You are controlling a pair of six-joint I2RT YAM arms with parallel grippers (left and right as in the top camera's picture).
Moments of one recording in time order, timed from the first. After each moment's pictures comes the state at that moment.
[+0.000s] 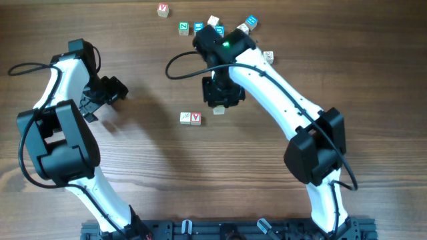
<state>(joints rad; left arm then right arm) 0.24 2.06 1.49 -1.00 -0.04 -0.52 0.65 2.18 2.06 -1.43 -0.12 0.55</state>
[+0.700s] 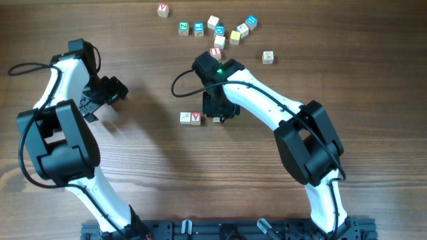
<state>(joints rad) 0.24 2.06 1.49 -1.01 -0.04 -0.52 0.66 2.19 1.69 -0.99 -0.05 0.66</state>
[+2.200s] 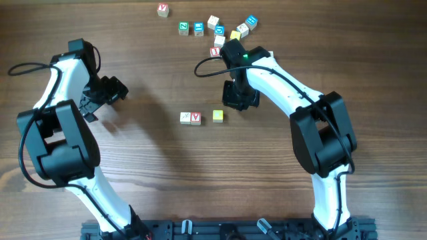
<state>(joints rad) 0.24 2.06 1.49 -1.00 -0.04 -0.52 0.50 2.19 1.68 -1.03 -0.13 0.61</state>
